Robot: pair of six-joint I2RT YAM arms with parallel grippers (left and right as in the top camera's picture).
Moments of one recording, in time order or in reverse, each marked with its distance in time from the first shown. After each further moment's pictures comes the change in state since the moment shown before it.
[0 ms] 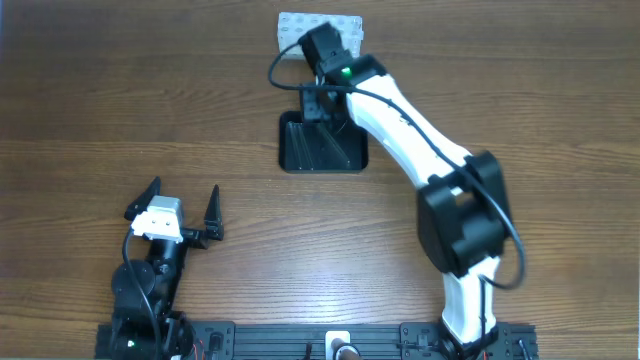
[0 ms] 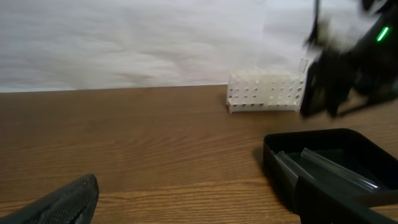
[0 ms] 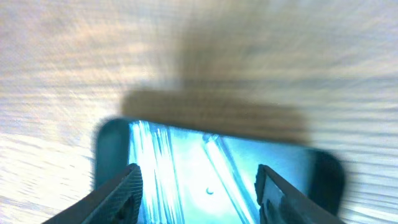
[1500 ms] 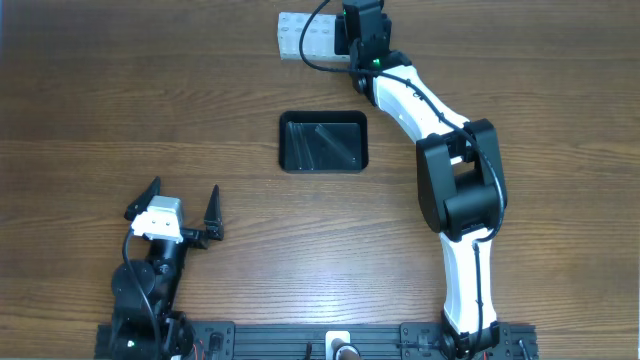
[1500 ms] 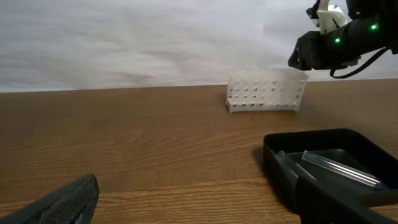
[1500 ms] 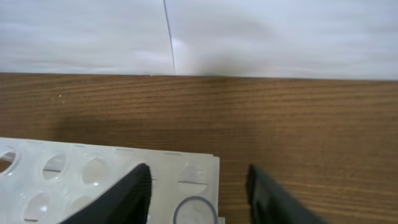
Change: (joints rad) left arm 0.000 0.000 0.000 0.000 0.000 0.000; right arm -0.170 0.217 0.002 0.767 0.218 -0.213
